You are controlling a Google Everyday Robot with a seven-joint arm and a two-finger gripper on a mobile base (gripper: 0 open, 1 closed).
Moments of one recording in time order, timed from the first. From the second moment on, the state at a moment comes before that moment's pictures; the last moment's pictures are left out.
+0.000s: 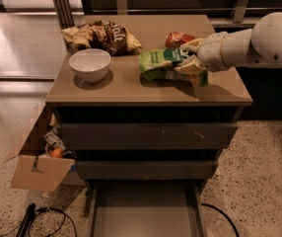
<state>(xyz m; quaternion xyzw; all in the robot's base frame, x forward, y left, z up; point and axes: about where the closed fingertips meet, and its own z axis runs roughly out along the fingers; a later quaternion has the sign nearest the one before) 0.692 -0.141 0.881 -0.56 0.66 0.04 0.50</state>
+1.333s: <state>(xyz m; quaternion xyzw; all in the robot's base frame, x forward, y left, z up) 0.683 -0.146 0.853 -0.57 0.66 0.02 0.49</state>
